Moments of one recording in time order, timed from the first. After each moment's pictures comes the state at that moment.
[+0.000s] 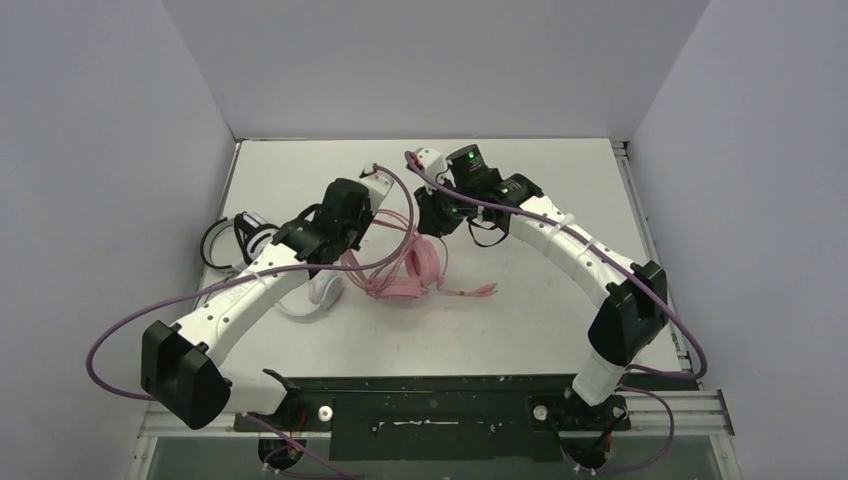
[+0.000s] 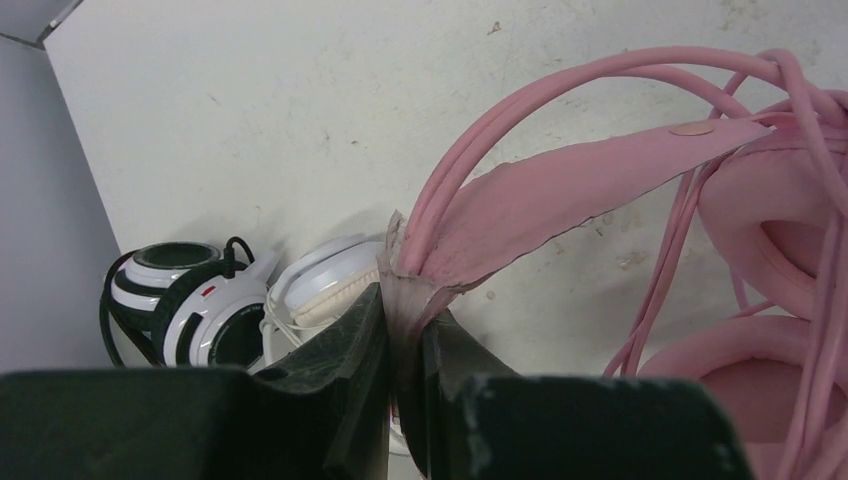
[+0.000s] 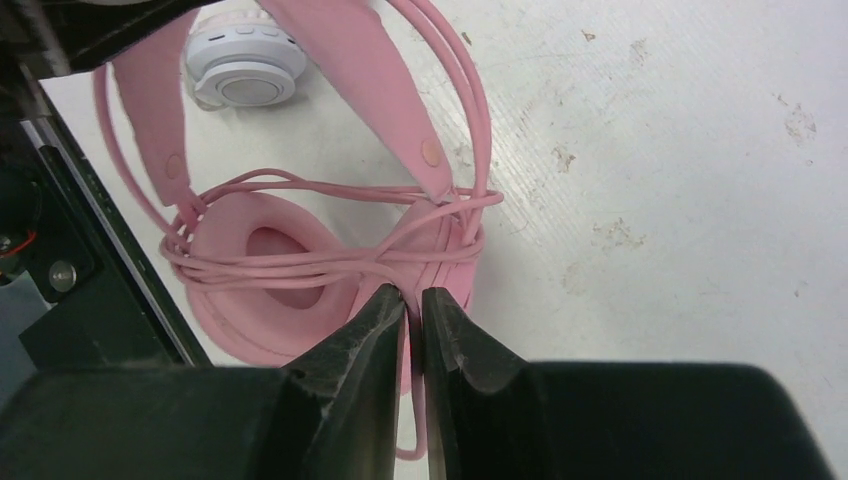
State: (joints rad) left arm -0.59 1.33 1.16 -0.55 -0.38 0.15; right arm 0.66 1.69 1.60 -0.66 -0.37 -0.07
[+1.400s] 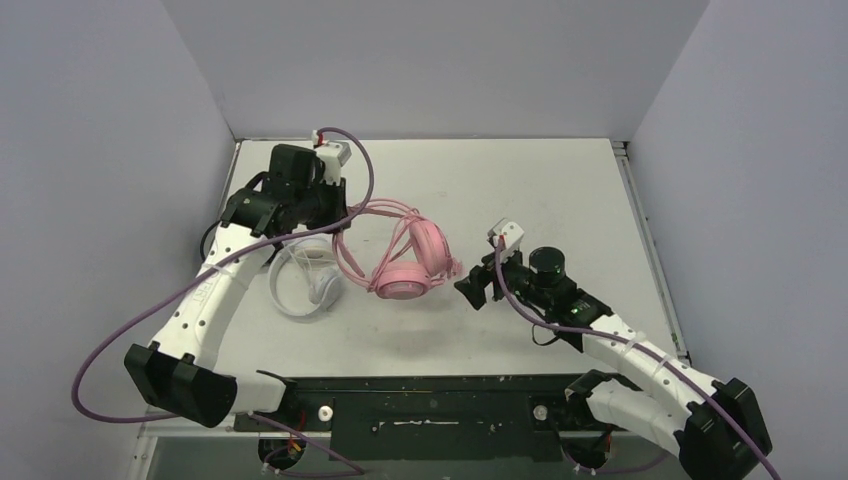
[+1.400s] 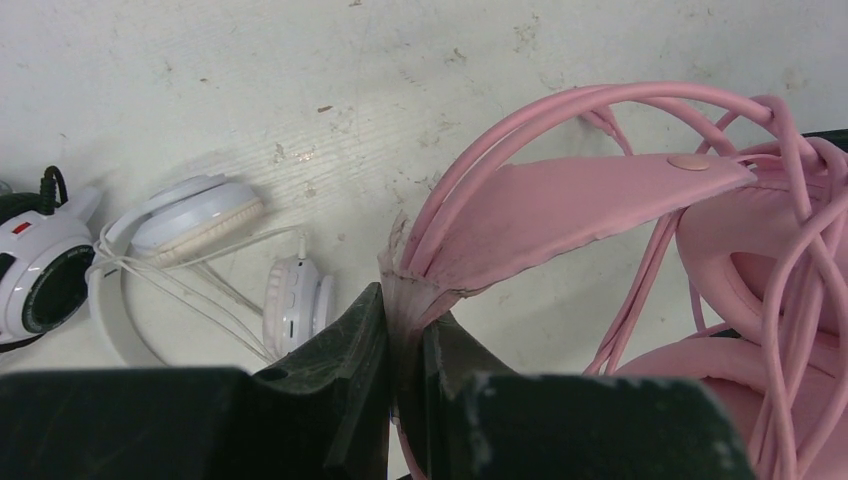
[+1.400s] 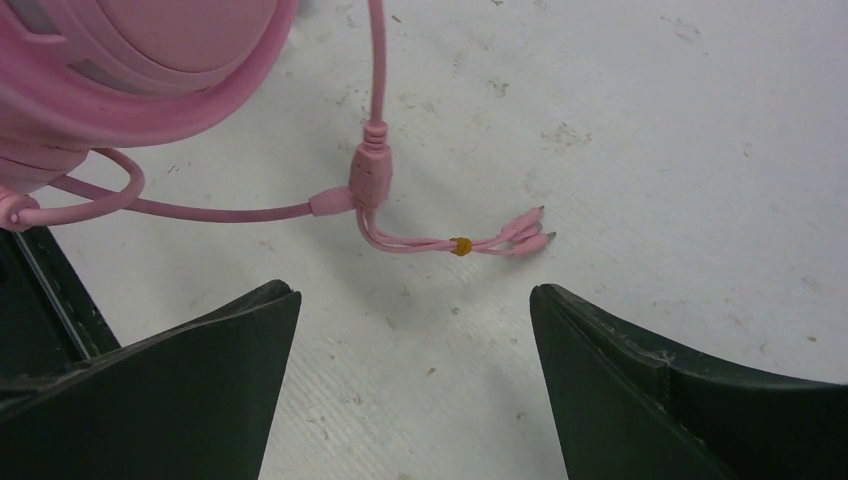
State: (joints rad) left arm -0.35 1.33 1.45 -0.90 0.12 -0.13; right arm 0.58 0.95 0.54 0.06 -0.28 0.04
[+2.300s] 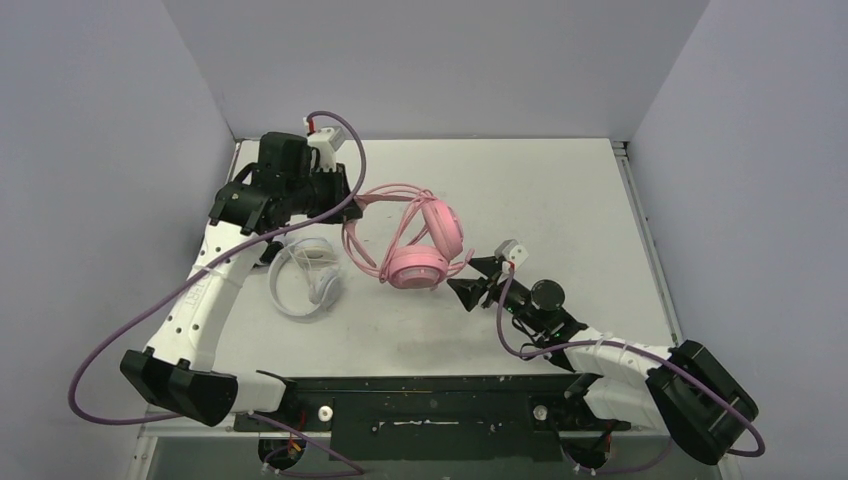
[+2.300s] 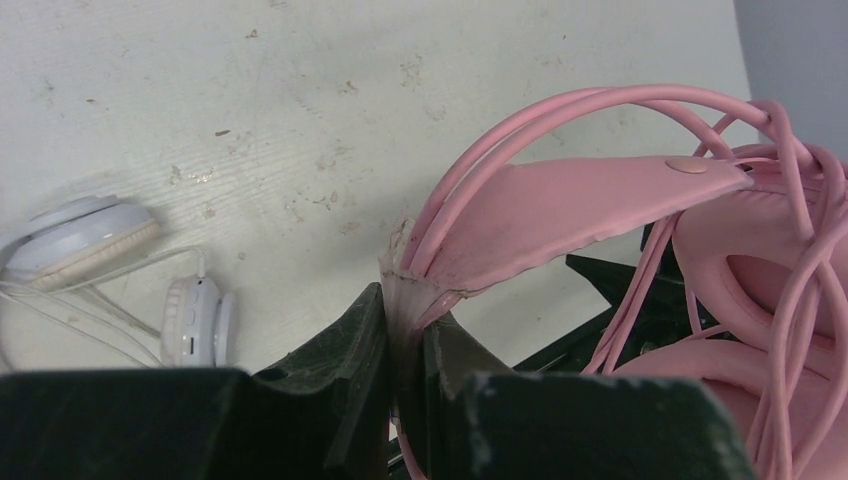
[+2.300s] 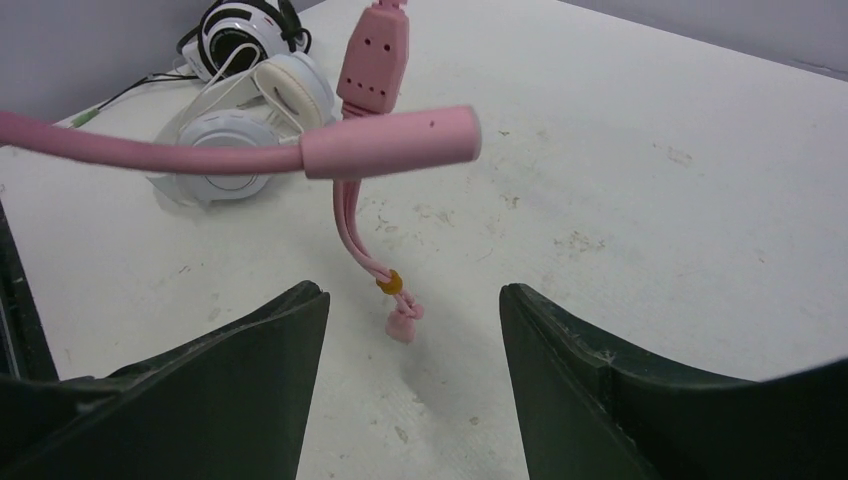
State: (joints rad) left arm -0.34 1.34 1.56 -0.93 0.28 -0.27; right arm 0.67 1.11 0.22 0.88 -0.18 0.10
